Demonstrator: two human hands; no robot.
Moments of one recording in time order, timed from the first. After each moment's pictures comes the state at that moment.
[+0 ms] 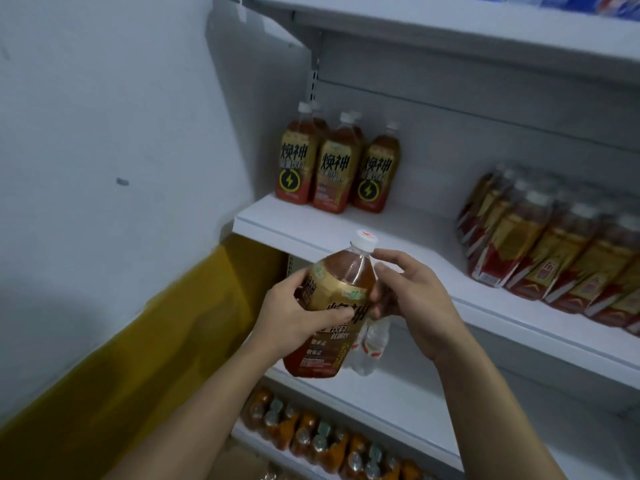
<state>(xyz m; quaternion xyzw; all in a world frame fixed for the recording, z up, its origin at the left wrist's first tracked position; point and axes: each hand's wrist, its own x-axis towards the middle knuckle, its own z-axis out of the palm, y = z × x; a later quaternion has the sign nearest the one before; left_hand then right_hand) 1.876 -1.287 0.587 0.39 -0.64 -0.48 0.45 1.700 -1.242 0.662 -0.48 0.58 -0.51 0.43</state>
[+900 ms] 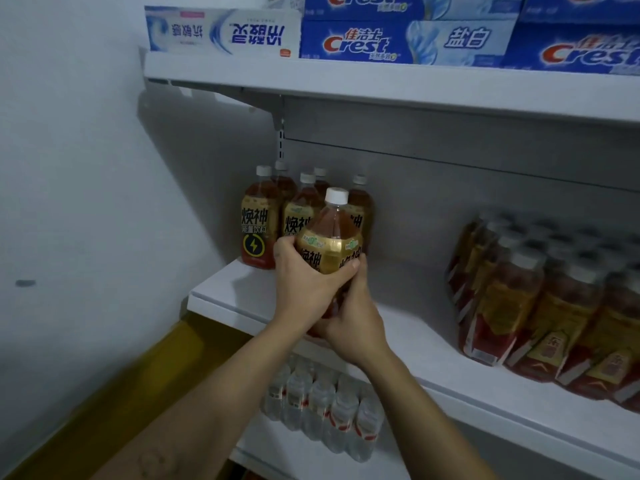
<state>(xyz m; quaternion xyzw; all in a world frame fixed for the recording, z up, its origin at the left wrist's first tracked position) 1.755 -1.417 0.669 0.48 -0.59 -0.27 0.59 1.662 -1.373 0.646 -0.63 0.63 -0.42 0.20</state>
